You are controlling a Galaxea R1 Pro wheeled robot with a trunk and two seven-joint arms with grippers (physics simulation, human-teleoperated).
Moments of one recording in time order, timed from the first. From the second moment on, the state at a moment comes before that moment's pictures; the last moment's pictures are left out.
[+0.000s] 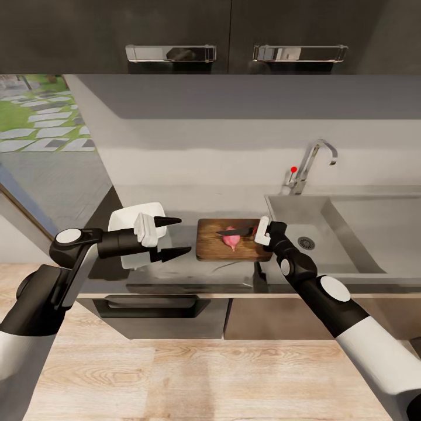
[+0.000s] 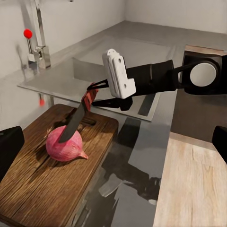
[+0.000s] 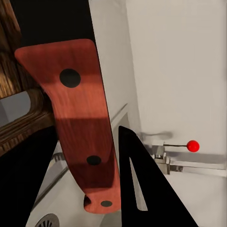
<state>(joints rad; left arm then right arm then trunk) -0.80 0.27 -0.21 -1.58 0.21 0.49 -1.06 -0.84 -0.22 0.52 -1.19 0.95 0.33 0.21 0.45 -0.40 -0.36</state>
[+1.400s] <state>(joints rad) -0.80 0.27 -0.21 -1.58 0.21 0.49 -1.06 -0.84 -0.22 0.56 -1.04 0.95 0.32 -0.14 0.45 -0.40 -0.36</state>
